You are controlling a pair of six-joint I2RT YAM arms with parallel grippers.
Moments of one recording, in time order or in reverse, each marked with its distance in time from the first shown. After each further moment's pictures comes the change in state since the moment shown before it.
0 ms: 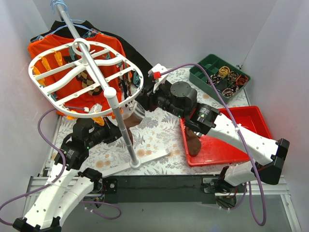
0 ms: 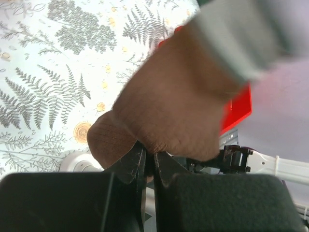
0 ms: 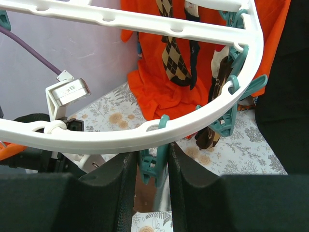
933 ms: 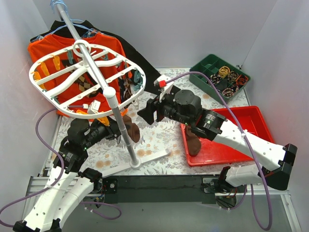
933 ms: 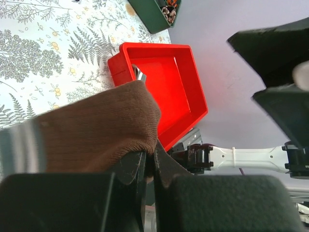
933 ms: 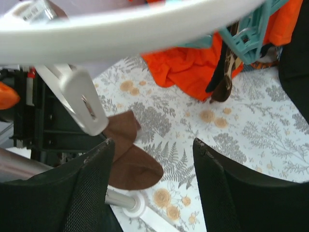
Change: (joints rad) left arm 0.000 -0.041 -0.016 0.192 0.104 -0.079; right arm 0.000 -0.096 -0.138 -0.060 -0.048 0.098
